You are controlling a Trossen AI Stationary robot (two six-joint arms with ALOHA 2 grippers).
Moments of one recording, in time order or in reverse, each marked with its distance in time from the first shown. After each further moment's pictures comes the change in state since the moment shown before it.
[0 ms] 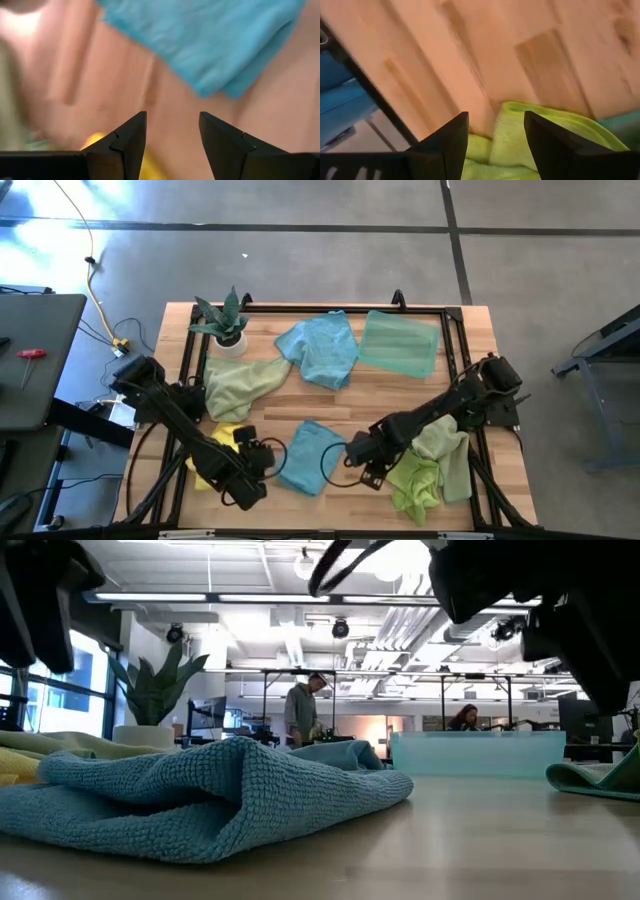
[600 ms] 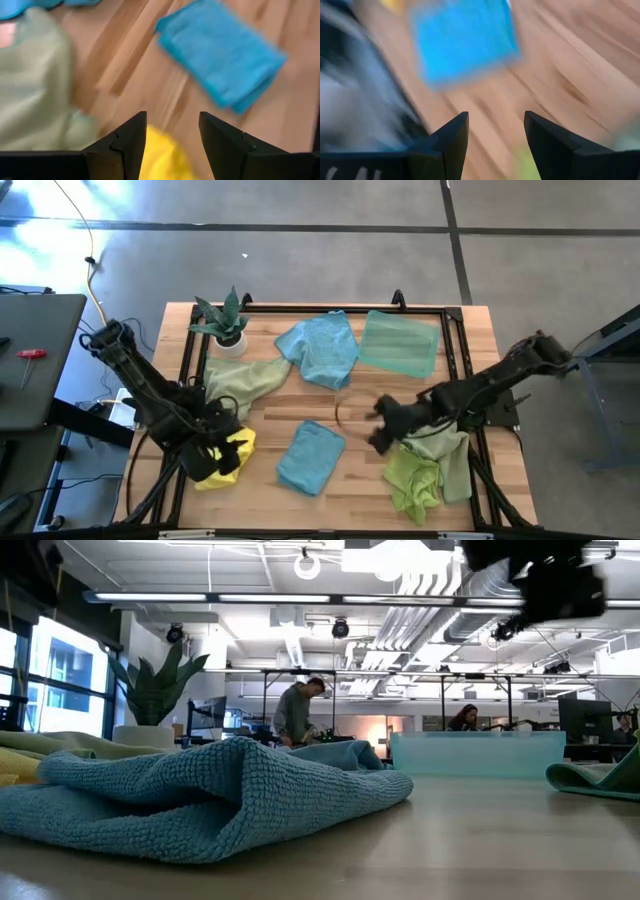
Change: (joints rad) left arm -0.075 -0.469 -0.248 -0.022 -0.164 -0.257; right arm -0.041 -0.498 -0.389 0.454 0.328 0.325
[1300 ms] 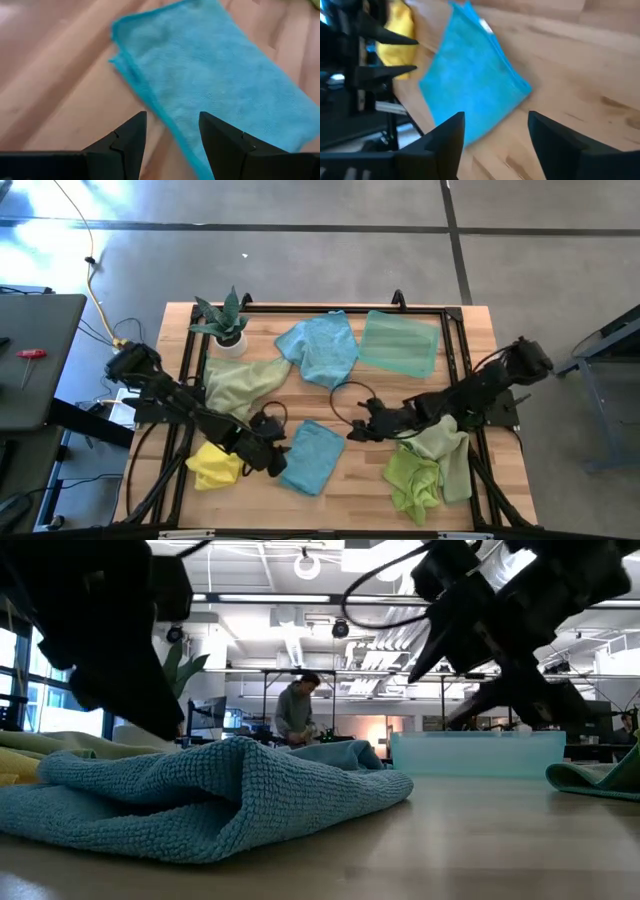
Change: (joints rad) left arm 0.272 0.360 -0.214 0.856 0.132 0.221; right arm -0.073 0.214 -0.250 0.598 0.026 0.349
